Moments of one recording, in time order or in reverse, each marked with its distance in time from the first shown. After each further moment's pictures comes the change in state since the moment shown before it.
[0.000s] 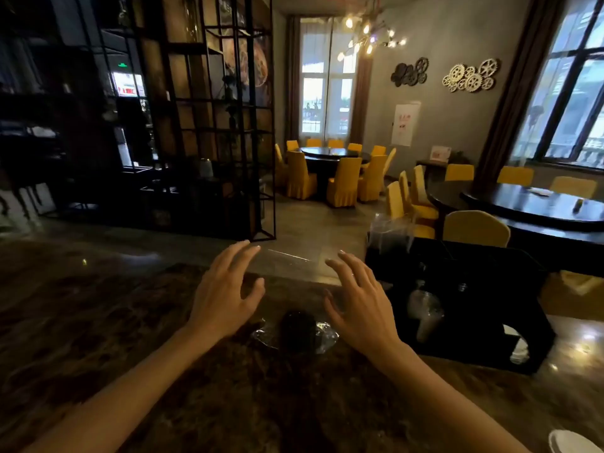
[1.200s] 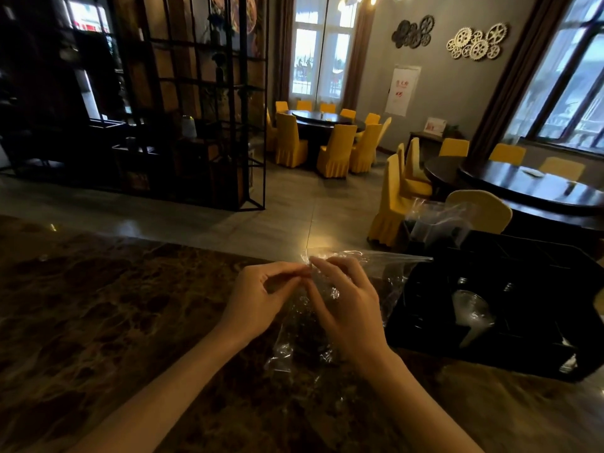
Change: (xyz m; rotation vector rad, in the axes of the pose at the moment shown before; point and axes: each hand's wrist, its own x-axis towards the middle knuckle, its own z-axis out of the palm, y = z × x) left_hand 0.036 -0.055 0.046 -0.798 -0.085 -0.064; right_hand 0.056 -0.053 0.100 0.286 0.121 0.020
